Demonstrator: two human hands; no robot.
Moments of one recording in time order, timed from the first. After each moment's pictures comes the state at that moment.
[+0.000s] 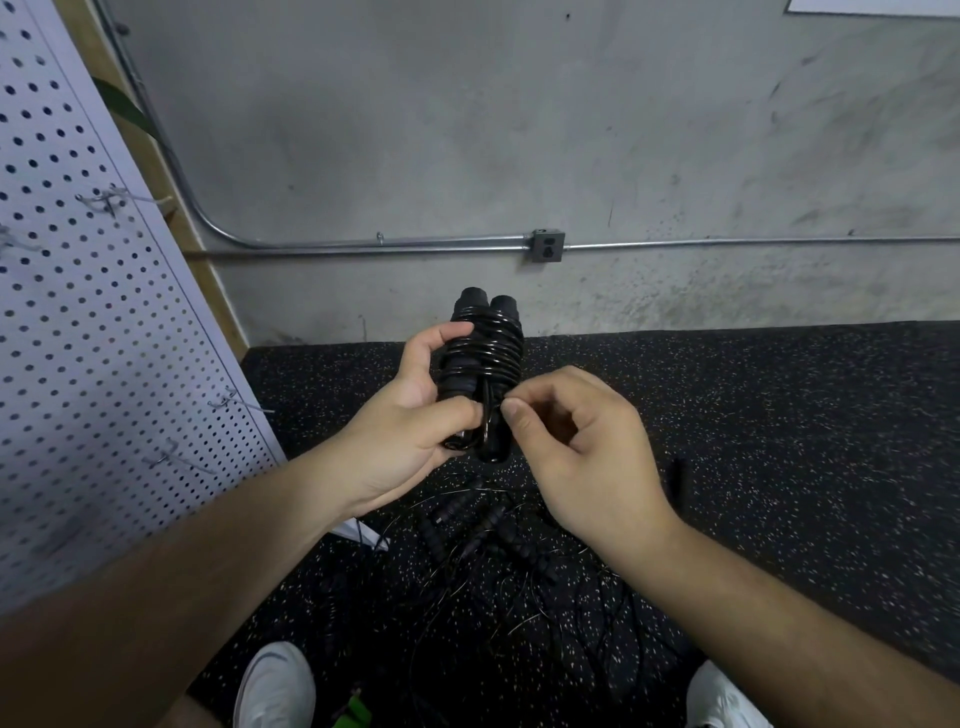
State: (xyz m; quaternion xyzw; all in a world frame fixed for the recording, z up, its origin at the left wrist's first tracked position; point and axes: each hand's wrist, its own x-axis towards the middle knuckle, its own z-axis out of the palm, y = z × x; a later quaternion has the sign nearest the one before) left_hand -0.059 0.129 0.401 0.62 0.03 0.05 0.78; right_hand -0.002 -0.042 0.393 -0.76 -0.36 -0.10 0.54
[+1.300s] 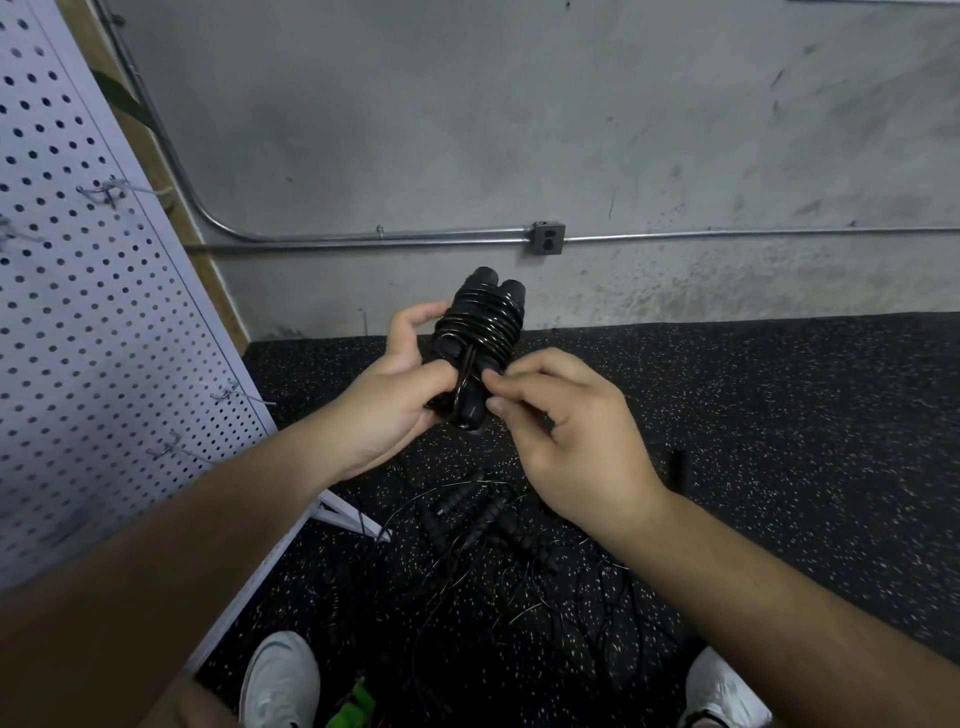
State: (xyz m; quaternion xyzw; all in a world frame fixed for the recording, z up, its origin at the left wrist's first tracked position) left_hand -0.053 0.140 0.411 0.65 0.06 0.06 0.76; right_hand 0.007 -0.034 0.385 -0.74 -0.45 -0.18 0.47
